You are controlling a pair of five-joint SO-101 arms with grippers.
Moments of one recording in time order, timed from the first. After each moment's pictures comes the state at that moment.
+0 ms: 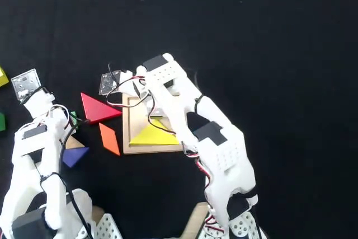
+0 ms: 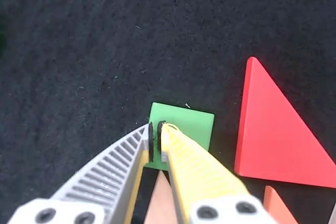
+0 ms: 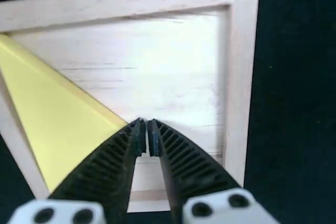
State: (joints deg) left arm -26.3 -25.8 66.2 26.0 3.9; right arm -30.6 34.6 -11.5 75.2 57.2
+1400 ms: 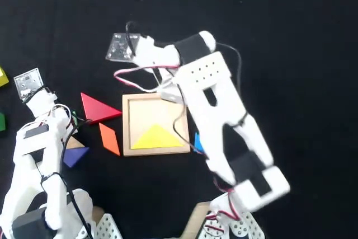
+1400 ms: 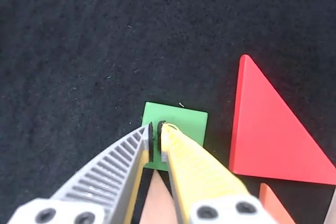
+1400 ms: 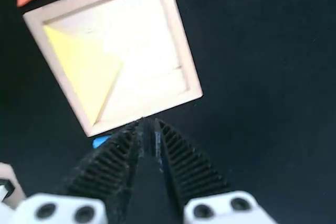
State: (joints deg) left arm -25.3 -25.8 66.2 26.0 3.8; right arm -25.4 2.2 -12.7 94.8 47.3
